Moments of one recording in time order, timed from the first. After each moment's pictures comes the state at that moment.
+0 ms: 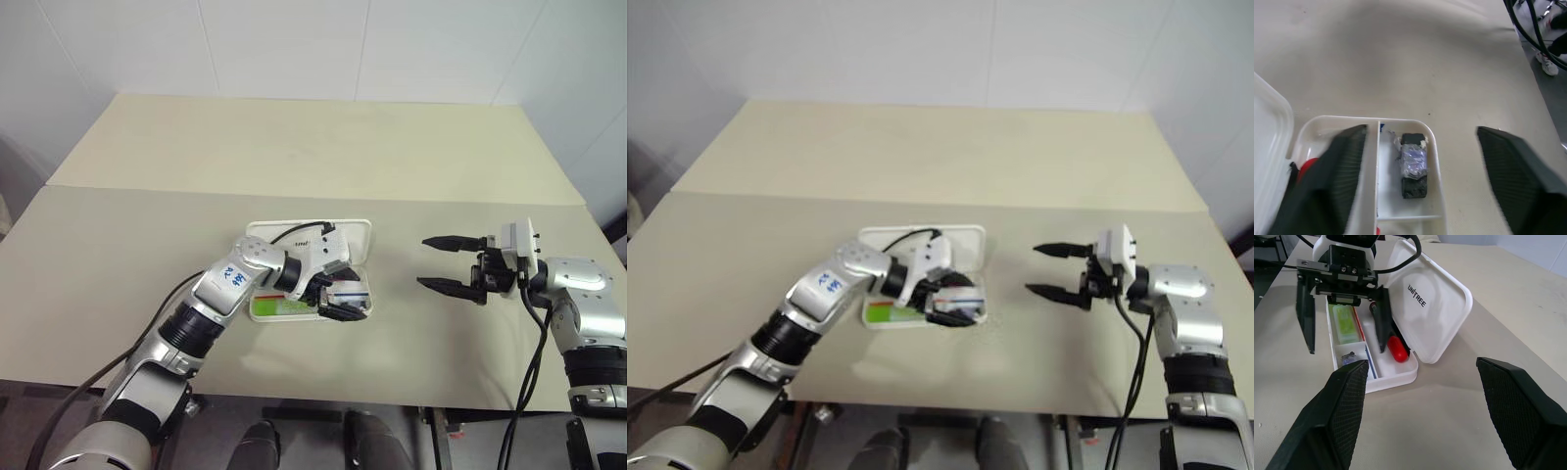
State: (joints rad) left arm -0.79 0.41 -0.44 0.02 -0.25 0.65 -1.00; right arm -0.49 -0.70 -0.13 0.37 0.47 -0.08 1.45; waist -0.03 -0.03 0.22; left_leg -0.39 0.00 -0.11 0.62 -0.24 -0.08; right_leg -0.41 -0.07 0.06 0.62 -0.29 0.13
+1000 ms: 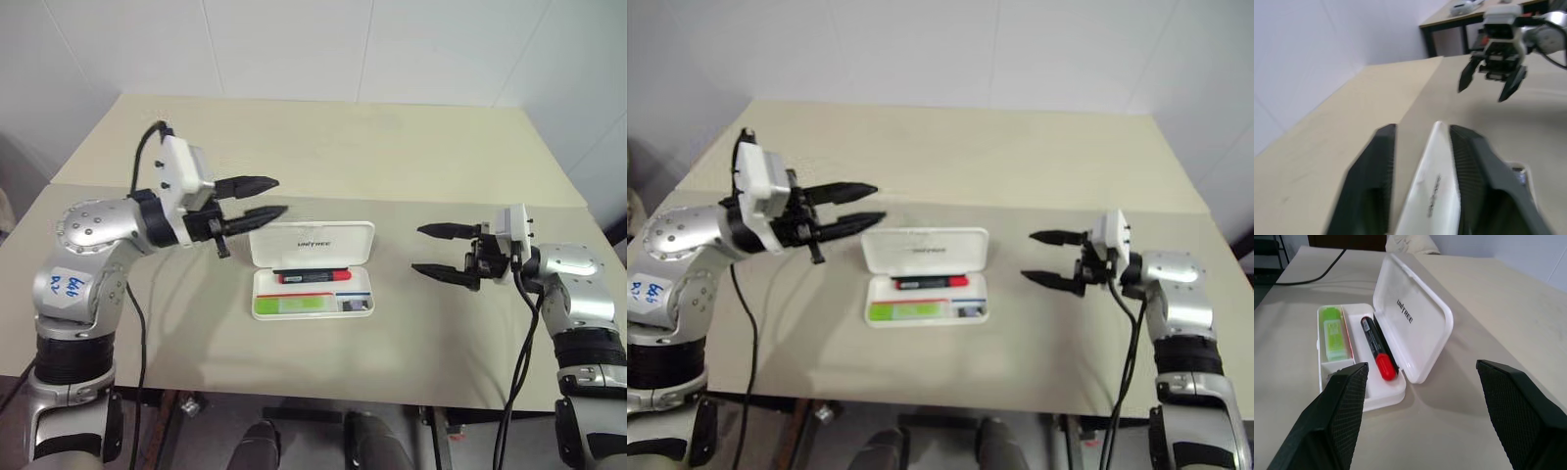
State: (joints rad) left arm -0.61 0.68 0.19 -0.27 -0.46 0.46 -0.94; right arm -0.61 -0.67 -0.12 0.48 0.45 -0.09 1.47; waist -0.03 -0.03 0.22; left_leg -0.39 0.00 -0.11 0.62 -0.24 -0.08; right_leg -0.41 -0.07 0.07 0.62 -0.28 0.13
